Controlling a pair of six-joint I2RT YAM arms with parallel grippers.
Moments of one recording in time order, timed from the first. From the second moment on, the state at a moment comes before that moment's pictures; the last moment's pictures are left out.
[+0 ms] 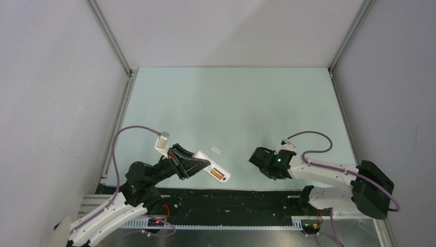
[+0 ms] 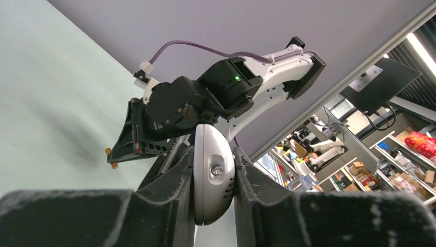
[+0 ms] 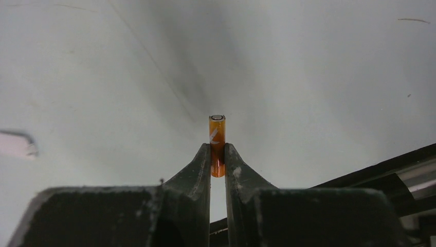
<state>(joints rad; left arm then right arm) -0.88 0.25 0.24 0.31 0.29 -0.89 1.02 1.16 0.63 -0.80 0.49 1.65</state>
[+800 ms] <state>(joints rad) -0.88 0.19 0.24 0.27 0.26 -0.91 0.90 1.34 0.68 -0.67 0.30 1.47</state>
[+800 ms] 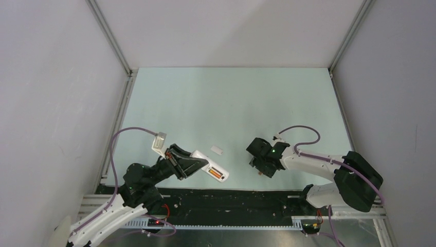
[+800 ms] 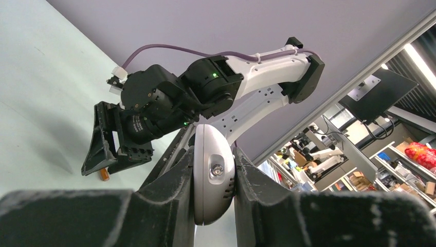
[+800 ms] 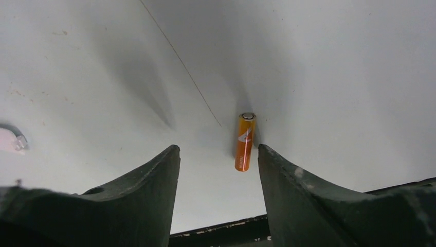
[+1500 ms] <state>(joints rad) -0.88 0.19 0.24 0.27 0.24 -0.91 0.91 1.29 0.68 -0.64 0.22 1.36</state>
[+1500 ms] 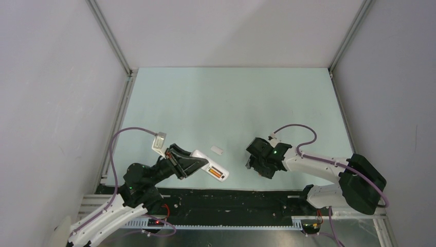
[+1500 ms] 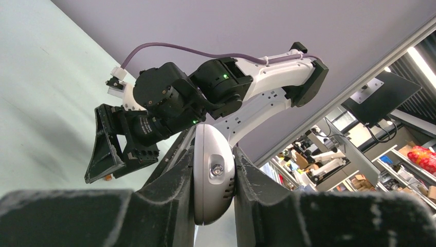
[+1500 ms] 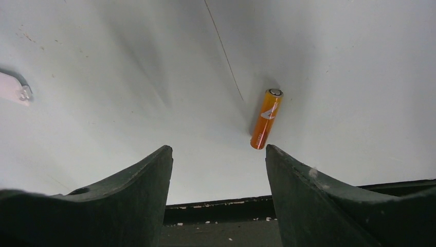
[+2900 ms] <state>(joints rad) -0.88 0.17 0.24 0.24 0.23 -0.91 0.82 1.38 0.69 -0.45 0.14 1.26</state>
